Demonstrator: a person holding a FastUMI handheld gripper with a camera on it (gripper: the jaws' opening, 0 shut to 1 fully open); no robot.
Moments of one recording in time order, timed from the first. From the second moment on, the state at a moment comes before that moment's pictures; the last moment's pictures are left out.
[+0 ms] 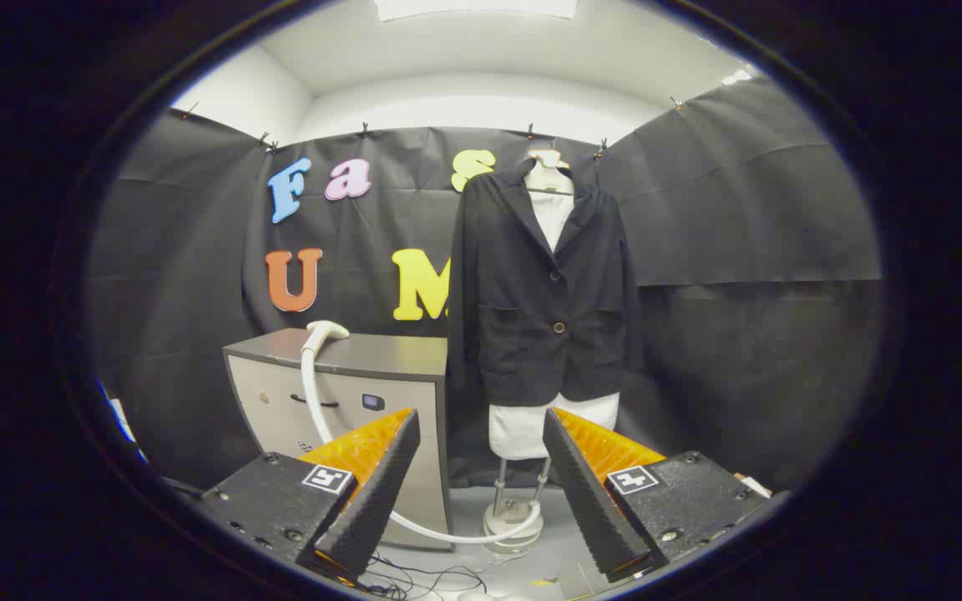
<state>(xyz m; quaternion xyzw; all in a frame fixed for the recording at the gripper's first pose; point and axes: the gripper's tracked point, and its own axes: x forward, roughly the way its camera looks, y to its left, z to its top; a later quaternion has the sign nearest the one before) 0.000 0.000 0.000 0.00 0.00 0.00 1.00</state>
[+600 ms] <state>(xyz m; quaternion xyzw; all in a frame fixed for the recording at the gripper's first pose) 0.004 0.021 0.003 -0.01 0.01 0.02 1.00</state>
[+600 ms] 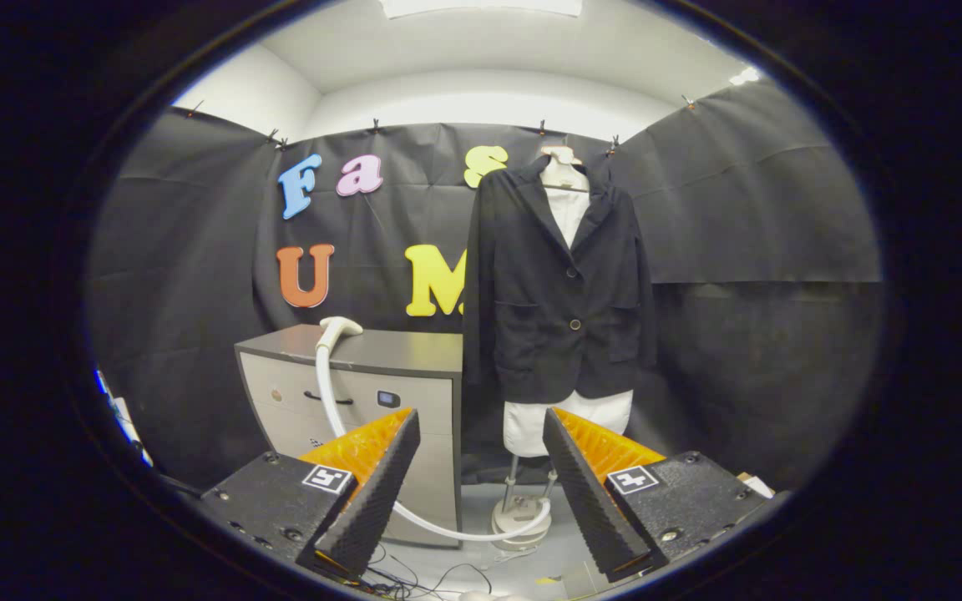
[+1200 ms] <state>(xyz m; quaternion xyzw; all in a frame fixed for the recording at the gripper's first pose) 0.080 0.089 0.065 0.00 0.01 0.09 1.00</state>
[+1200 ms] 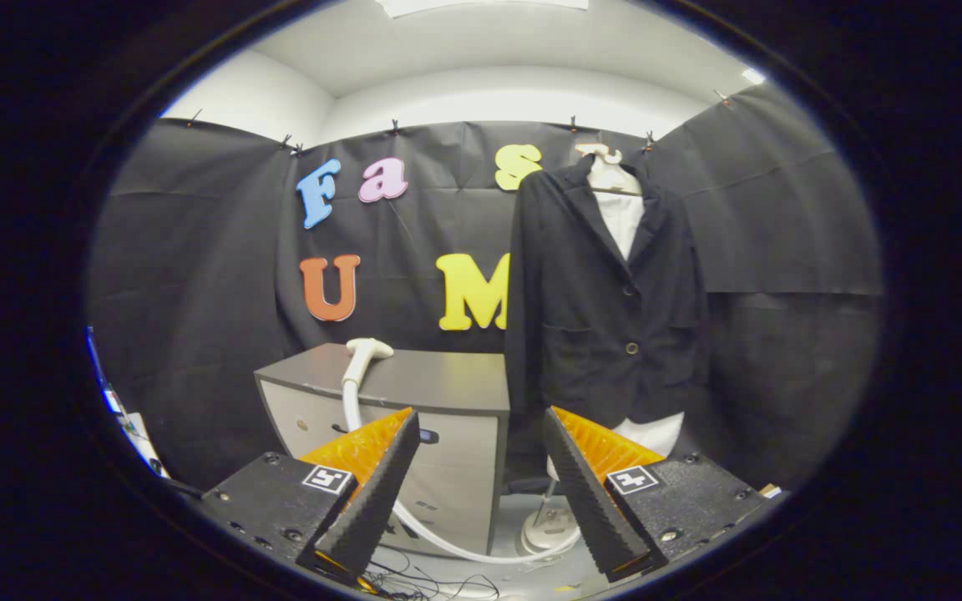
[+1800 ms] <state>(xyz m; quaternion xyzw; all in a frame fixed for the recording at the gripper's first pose) 0.219 0.250 0.099 -0.03 0.06 0.24 0.97</state>
